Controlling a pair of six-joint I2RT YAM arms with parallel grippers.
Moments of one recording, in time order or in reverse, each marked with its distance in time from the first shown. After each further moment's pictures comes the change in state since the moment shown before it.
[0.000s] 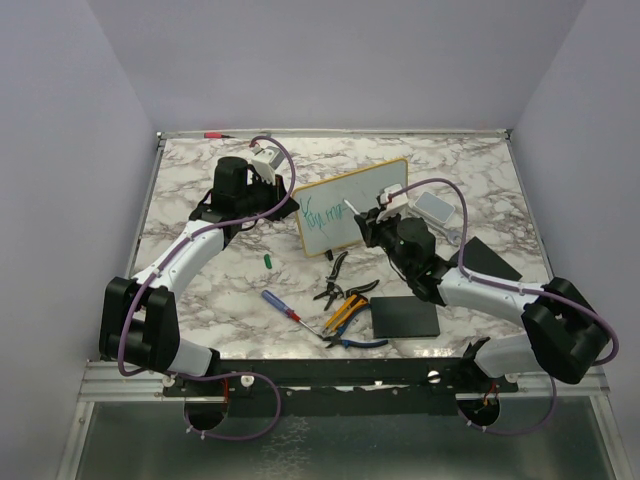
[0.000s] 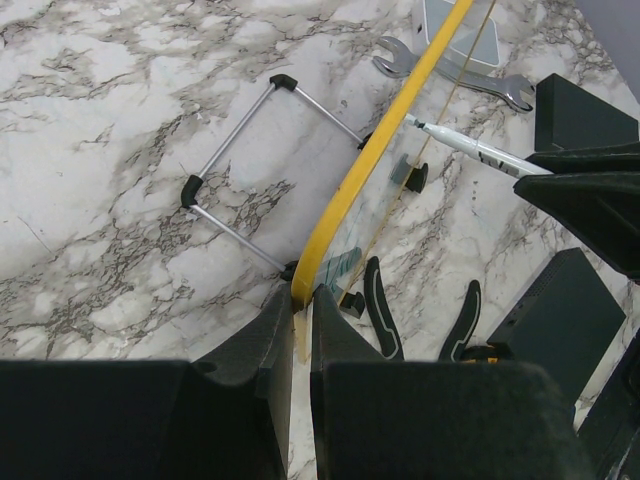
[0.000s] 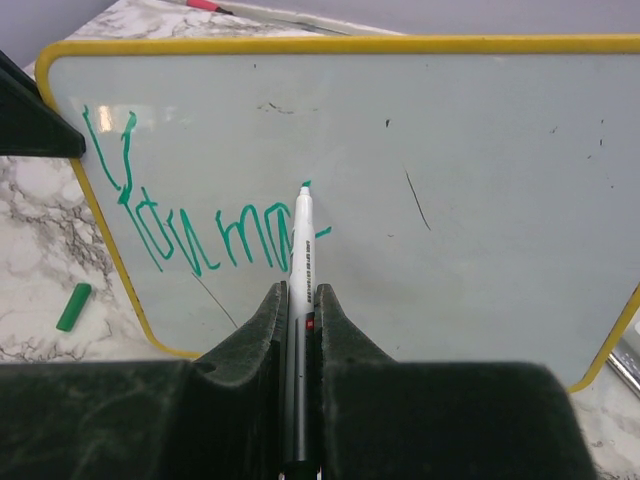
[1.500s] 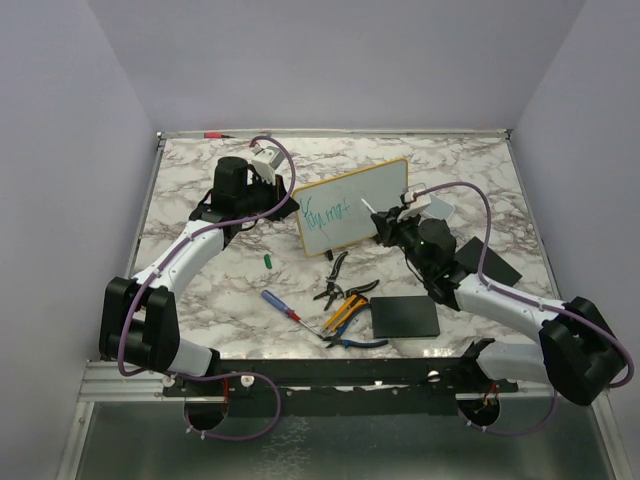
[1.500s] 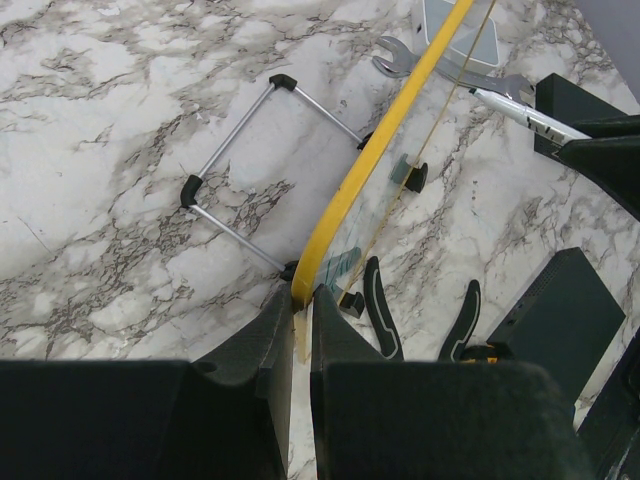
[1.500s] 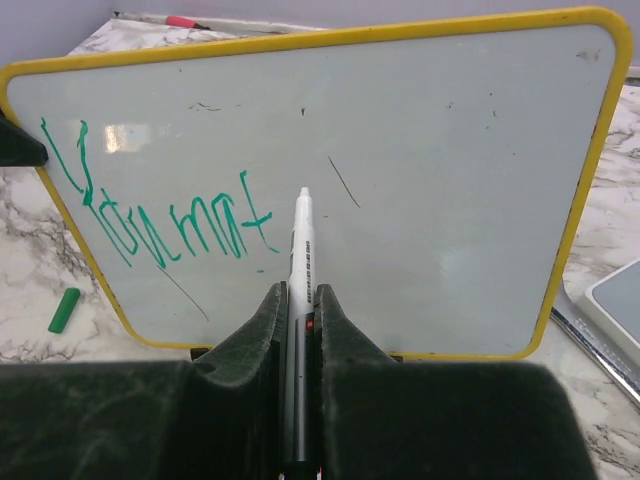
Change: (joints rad) left arm 0.000 0.000 0.000 0.000 0.000 0.000; right arm -0.082 -0.129 -0.081 -0.038 -0.065 0.056
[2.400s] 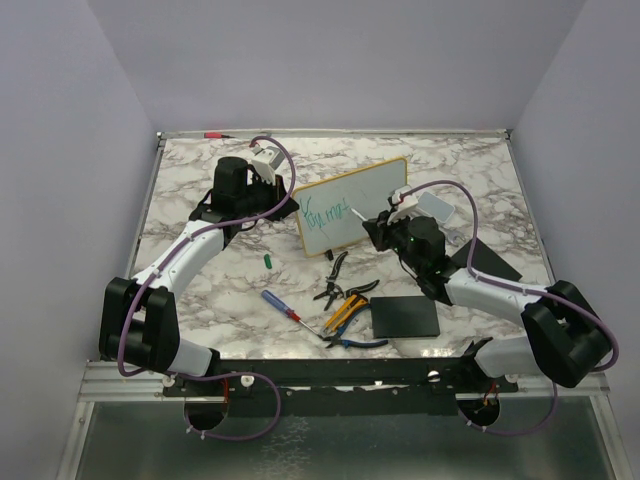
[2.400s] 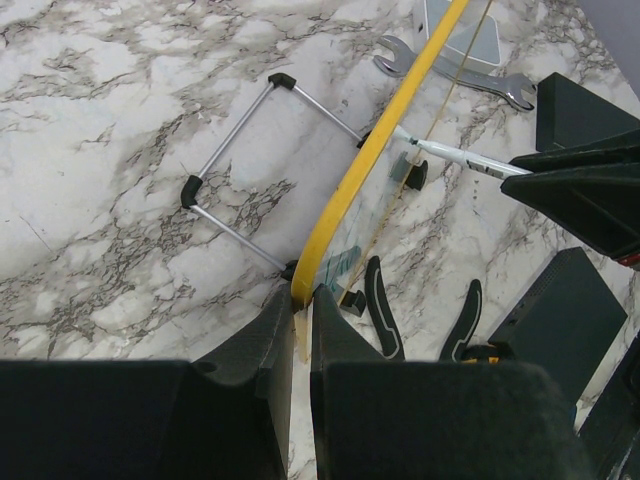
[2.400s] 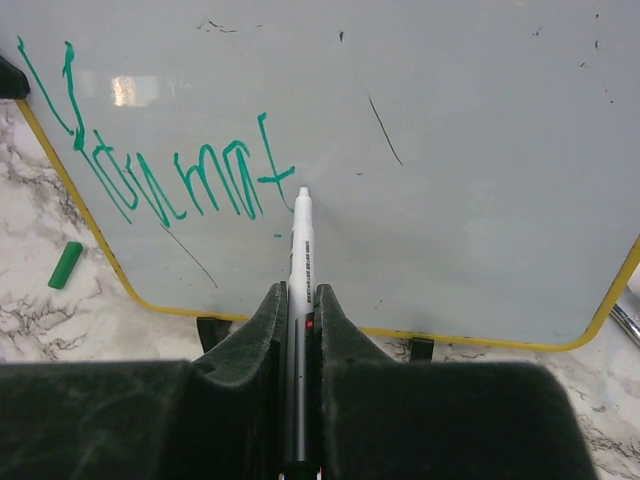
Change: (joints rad) left arm 0.000 -0.002 0.000 -0.003 -0.002 0.003; right arm -0.028 0.110 0.015 0.010 -0.096 0.000
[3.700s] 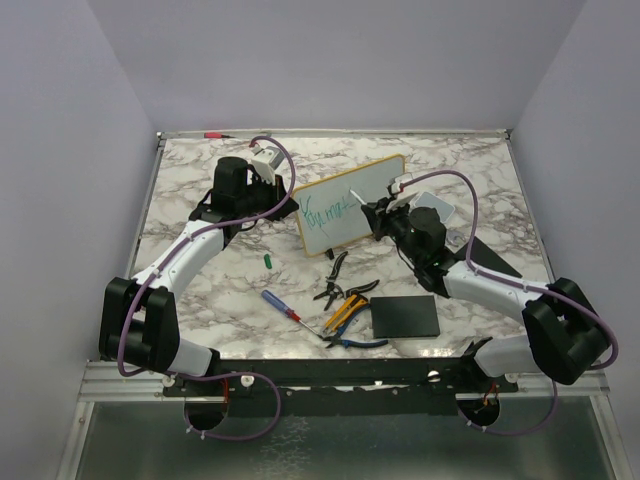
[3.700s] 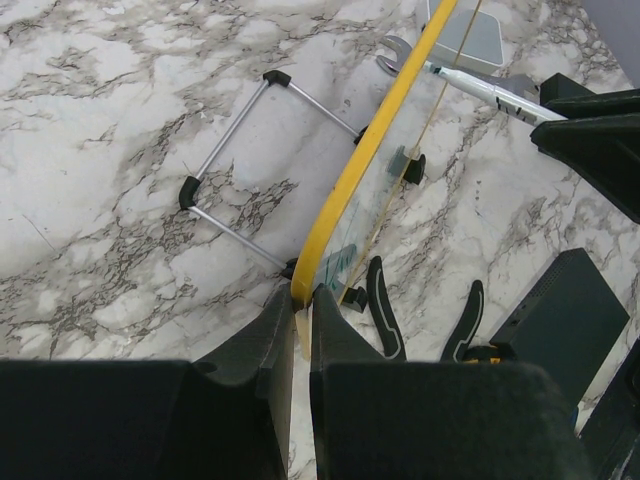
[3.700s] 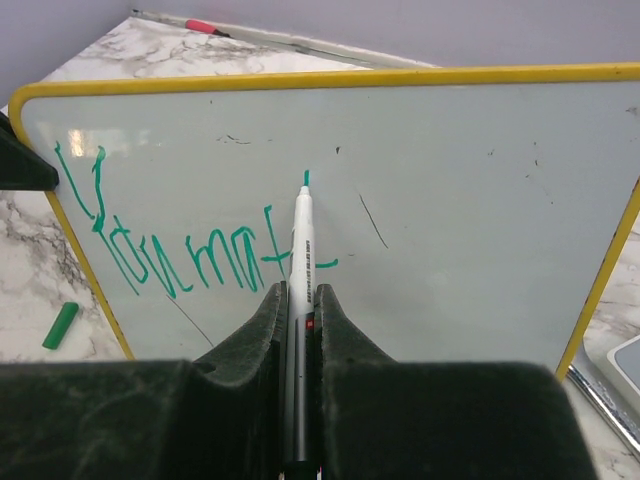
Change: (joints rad) left arm 0.000 0.000 0.000 -0.002 -0.005 0.000; right arm 0.000 0.018 0.083 0.035 0.034 -0.058
